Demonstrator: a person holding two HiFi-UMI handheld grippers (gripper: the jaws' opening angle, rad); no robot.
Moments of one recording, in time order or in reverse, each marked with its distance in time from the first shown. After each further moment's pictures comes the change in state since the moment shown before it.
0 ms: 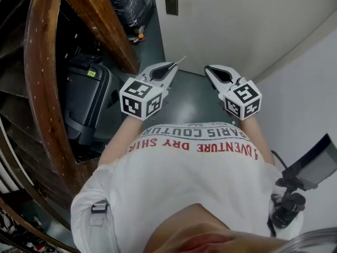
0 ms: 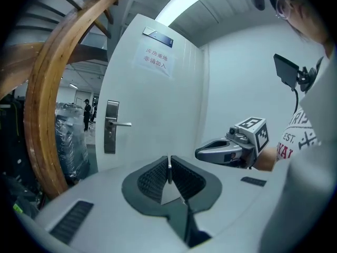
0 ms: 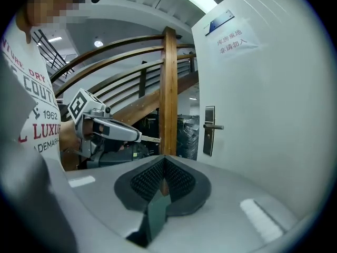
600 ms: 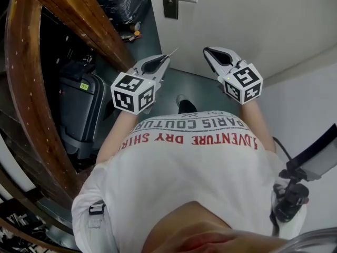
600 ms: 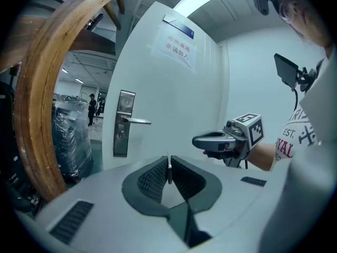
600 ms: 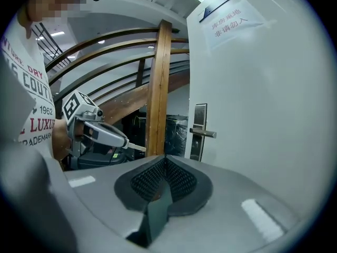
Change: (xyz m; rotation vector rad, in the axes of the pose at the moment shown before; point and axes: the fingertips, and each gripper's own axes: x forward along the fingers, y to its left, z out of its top) left arm 0.092 0.127 0.020 -0.049 0.016 0.033; right arm 0.119 -0.132 0.029 -0.062 -0.003 -0.017
